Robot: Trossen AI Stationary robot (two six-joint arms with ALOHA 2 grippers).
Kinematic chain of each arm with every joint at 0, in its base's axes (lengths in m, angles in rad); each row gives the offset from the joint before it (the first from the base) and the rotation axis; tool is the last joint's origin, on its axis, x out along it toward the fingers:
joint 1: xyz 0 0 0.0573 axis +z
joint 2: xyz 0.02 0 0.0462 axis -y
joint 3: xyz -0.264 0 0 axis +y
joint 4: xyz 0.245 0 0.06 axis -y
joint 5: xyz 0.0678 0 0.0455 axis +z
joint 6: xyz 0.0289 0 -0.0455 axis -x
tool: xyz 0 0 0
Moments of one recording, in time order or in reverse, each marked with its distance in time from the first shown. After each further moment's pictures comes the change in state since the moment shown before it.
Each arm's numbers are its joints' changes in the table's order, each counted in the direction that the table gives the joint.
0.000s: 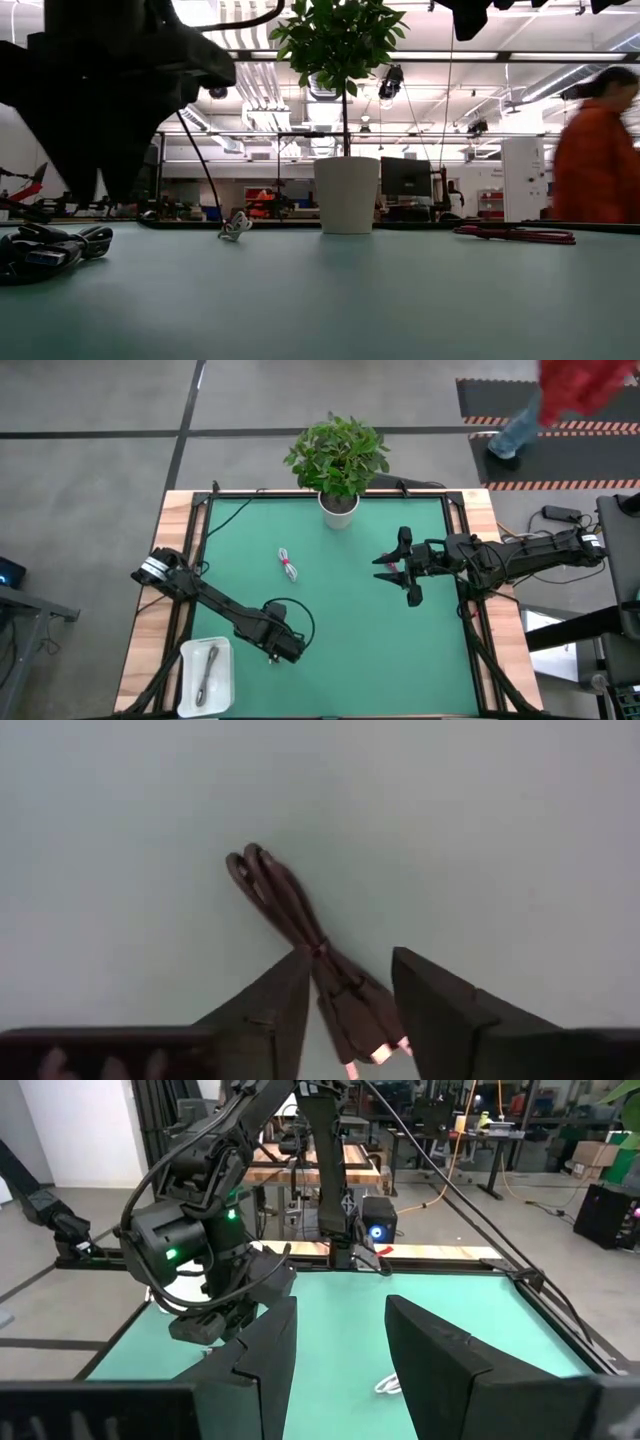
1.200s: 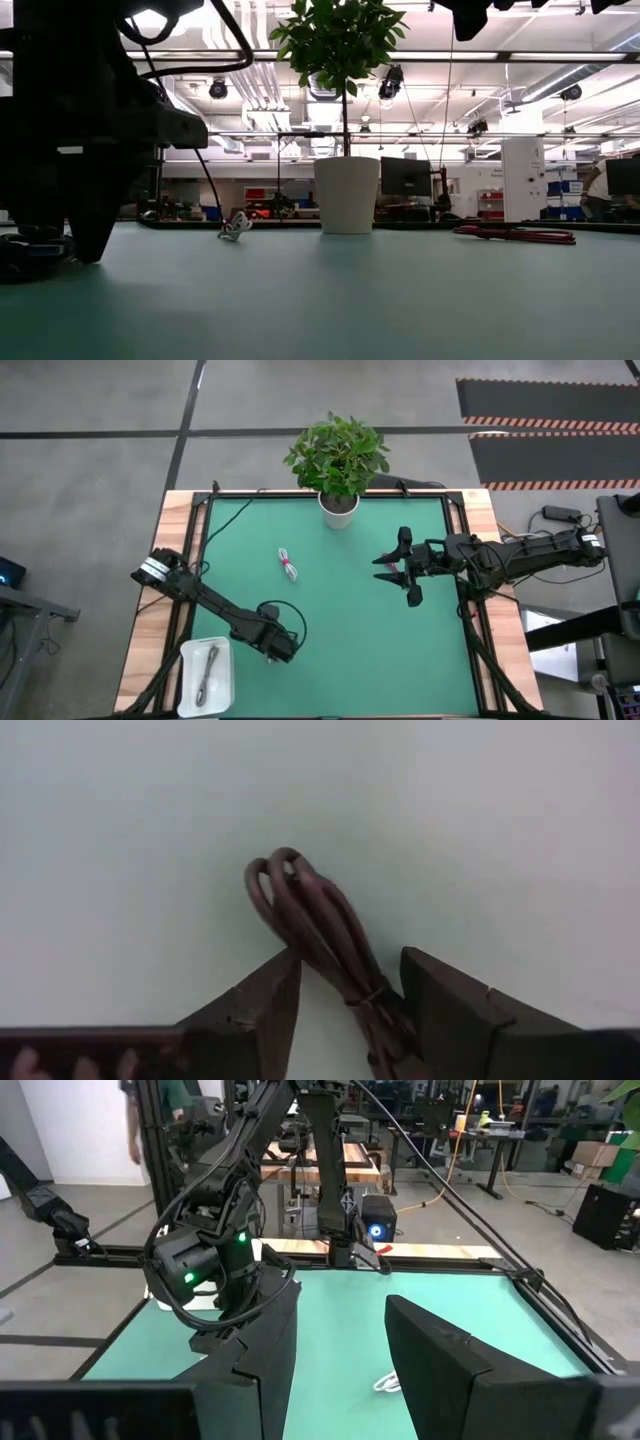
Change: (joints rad) left arm -0.013 0.001 0.167 0.144 -0.007 0.080; right arm 0.000 0.000 0.000 -0.005 0.000 0.007
